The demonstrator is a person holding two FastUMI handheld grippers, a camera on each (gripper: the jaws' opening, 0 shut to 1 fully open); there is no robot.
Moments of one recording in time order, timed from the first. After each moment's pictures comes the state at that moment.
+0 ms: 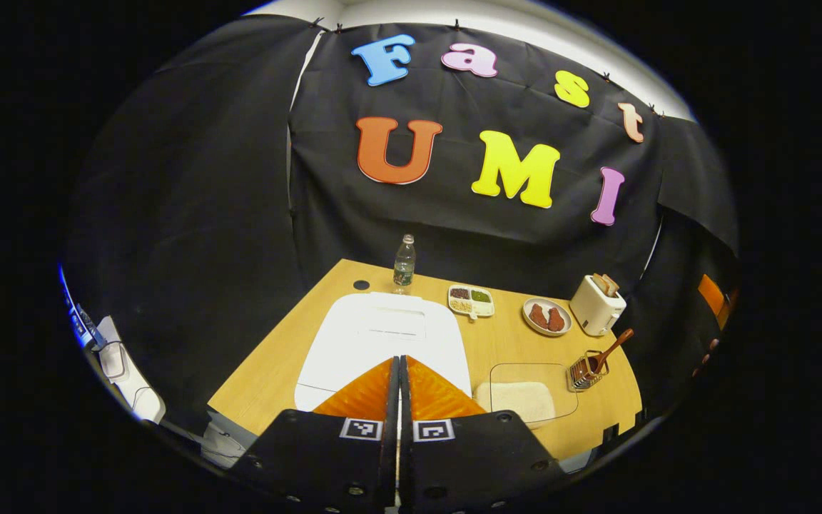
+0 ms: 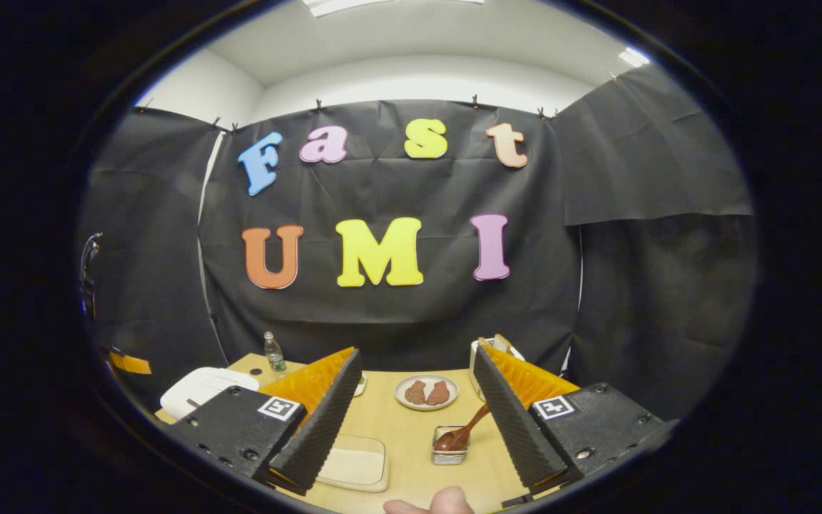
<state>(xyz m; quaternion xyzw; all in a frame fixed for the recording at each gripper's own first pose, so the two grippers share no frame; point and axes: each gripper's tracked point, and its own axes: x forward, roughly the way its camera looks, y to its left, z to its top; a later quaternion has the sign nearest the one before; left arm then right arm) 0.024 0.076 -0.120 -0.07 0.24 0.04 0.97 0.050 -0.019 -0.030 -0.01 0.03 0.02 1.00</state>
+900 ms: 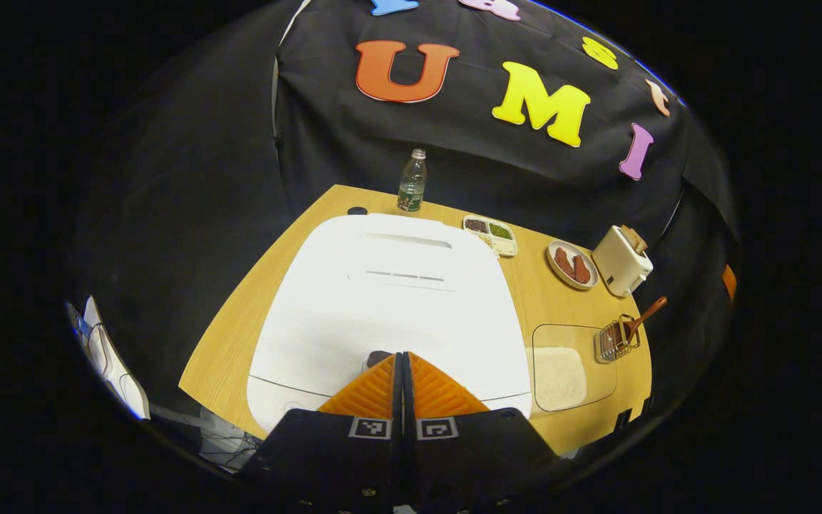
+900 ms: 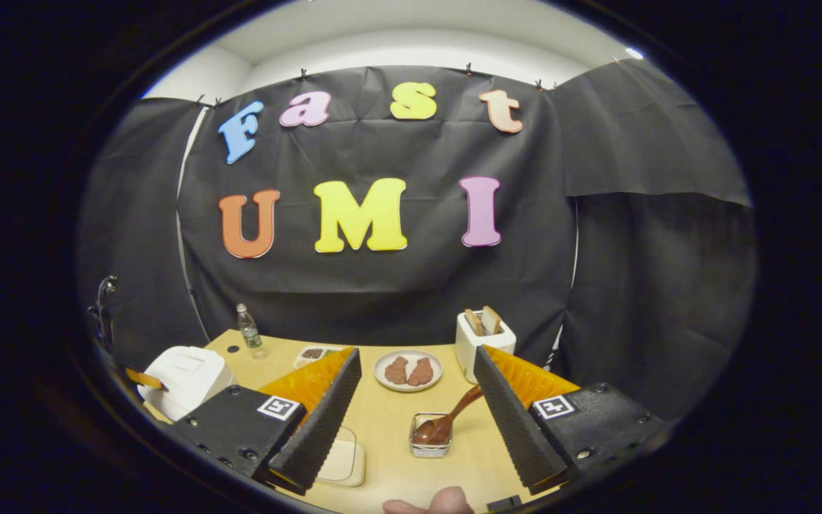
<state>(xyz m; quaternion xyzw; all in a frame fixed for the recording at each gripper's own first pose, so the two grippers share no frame) 0.066 0.087 -0.227 -0.10 0.37 0.03 0.92 0.101 -0.040 -0.079 -0.01 0.10 0.01 1.00</state>
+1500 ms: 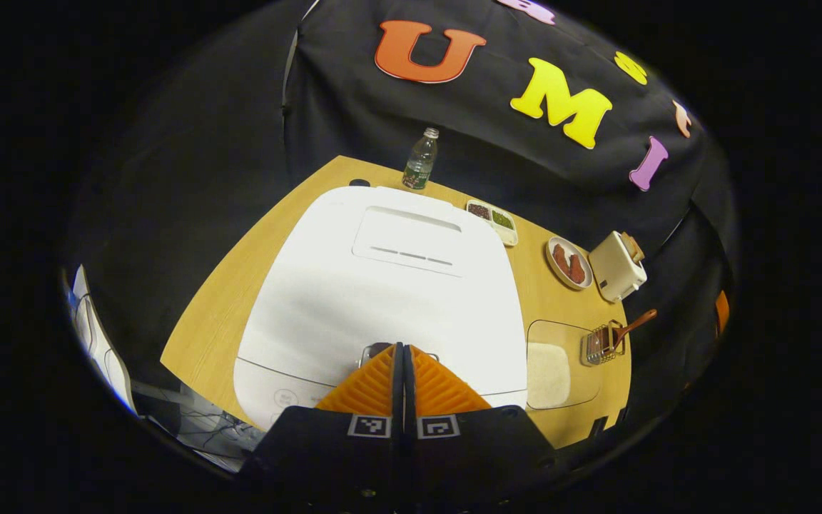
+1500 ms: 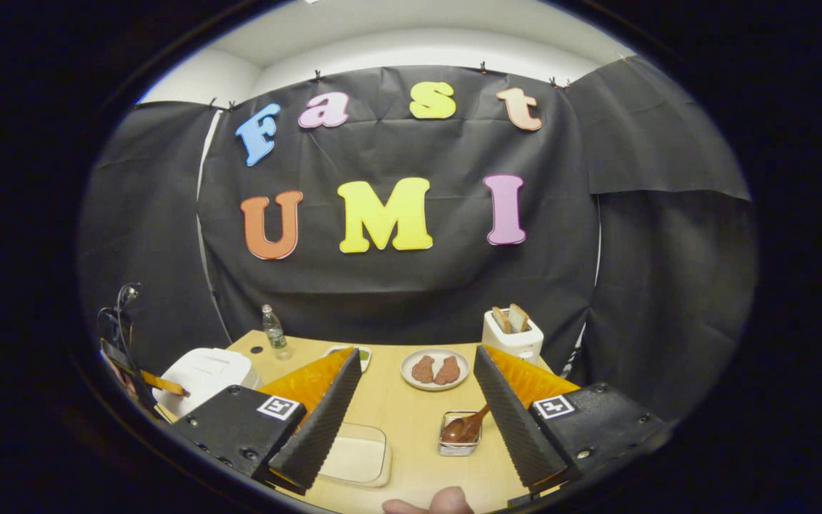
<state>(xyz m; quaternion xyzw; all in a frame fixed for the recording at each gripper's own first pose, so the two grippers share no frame) 0.069 0.087 -0.230 -0.16 0.38 0.02 0.91 0.093 -0.008 -0.075 0.00 0.09 0.05 0.99</state>
